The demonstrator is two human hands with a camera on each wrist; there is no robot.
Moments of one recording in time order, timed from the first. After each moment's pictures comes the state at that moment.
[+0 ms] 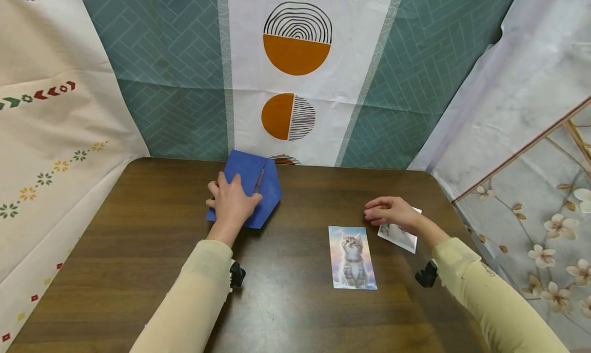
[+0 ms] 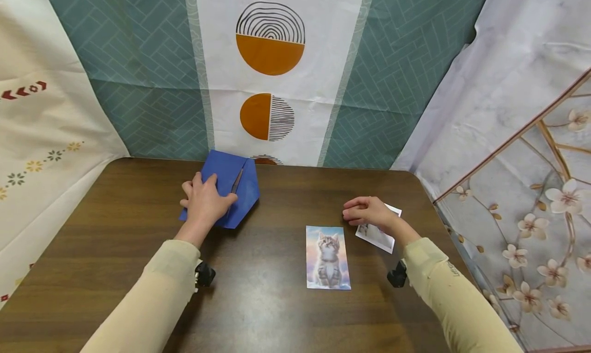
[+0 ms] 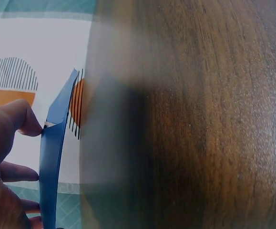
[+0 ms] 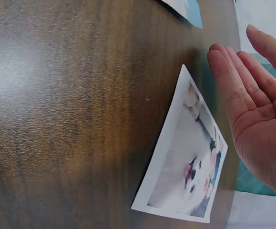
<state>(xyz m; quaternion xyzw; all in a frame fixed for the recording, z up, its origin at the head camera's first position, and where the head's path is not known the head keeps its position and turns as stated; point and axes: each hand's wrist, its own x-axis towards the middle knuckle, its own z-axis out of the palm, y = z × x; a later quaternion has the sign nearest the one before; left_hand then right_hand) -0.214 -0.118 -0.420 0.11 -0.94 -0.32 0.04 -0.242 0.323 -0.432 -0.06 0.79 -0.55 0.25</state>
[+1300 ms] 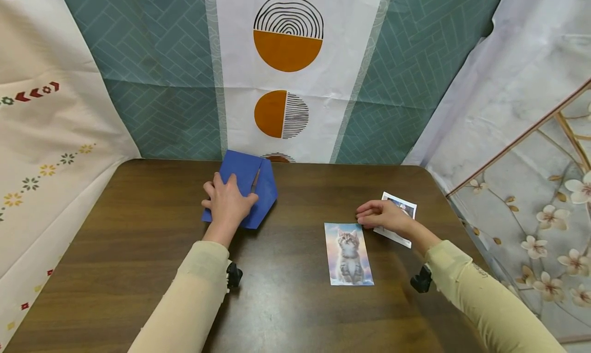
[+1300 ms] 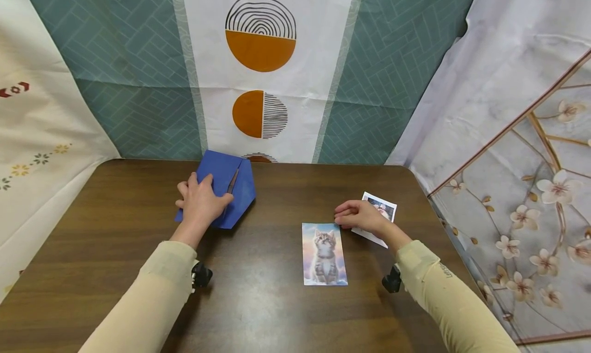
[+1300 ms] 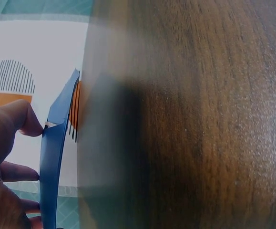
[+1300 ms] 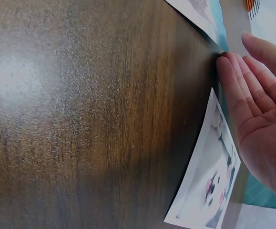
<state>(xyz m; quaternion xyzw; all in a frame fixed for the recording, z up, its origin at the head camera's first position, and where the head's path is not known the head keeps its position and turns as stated) -0.217 -0.116 -0.424 0.10 -0.94 -0.32 0.04 -0.224 0.315 -0.444 -0.09 0.83 -0.50 0.23</state>
